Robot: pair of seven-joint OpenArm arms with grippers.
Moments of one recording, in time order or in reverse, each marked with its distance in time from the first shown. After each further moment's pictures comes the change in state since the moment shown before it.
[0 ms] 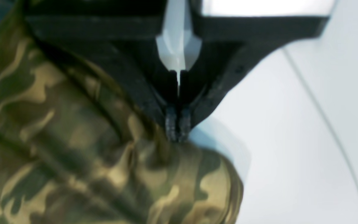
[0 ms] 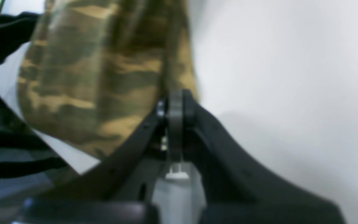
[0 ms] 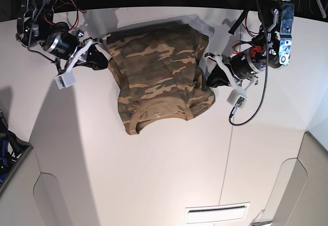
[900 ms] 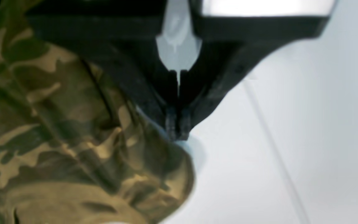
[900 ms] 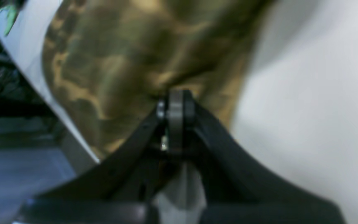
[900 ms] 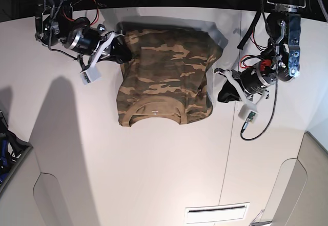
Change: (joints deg) left arm -3.2 -3.0 -3.5 1.4 -0.8 0.0 1.5; right arm -0.2 -3.2 -4.5 0.0 -2.3 0.0 -0.9
